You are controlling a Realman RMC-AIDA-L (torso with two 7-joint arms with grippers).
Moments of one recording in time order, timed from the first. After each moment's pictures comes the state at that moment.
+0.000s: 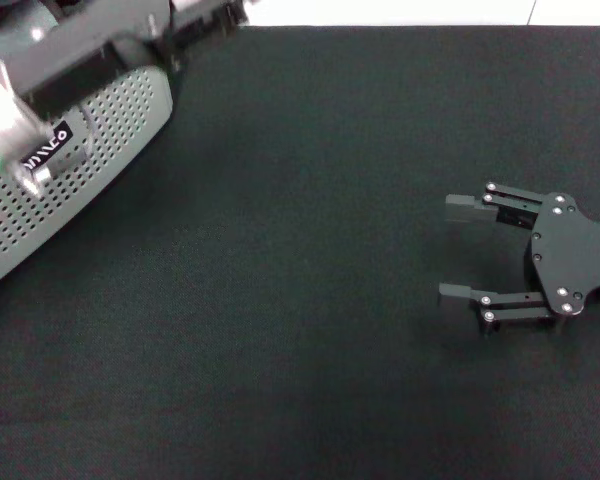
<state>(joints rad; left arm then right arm) -0.30 -2.09 1.14 0.92 1.07 1.45 -1.38 0.36 2.02 -1.21 -0.80 1.72 1.69 -1.96</state>
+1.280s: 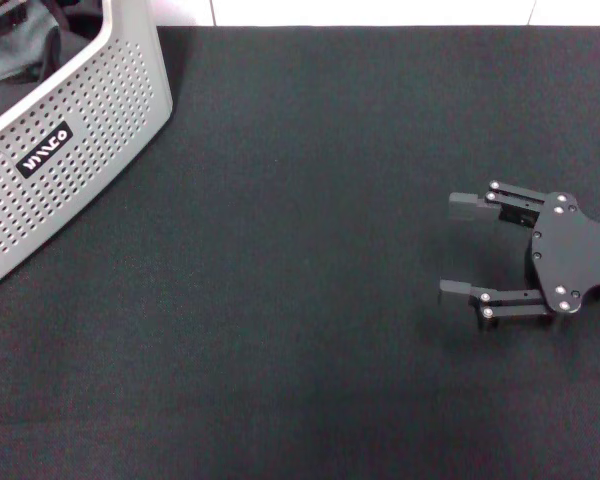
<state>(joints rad) -0.21 -2.09 0.85 1.27 1.63 1.05 -1.35 0.36 2.02 -1.21 -0.77 1.72 1.67 -1.99</state>
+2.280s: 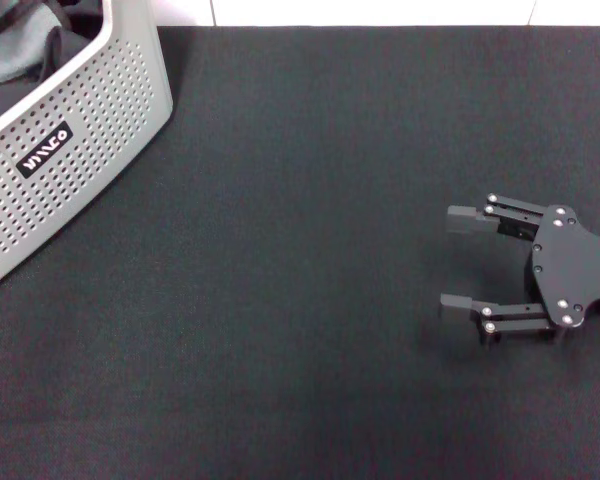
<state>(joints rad) -0.21 -2.09 0.85 1.10 1.30 1.02 -1.16 0.36 2.02 -1.21 -0.75 1.72 1.70 -1.99</state>
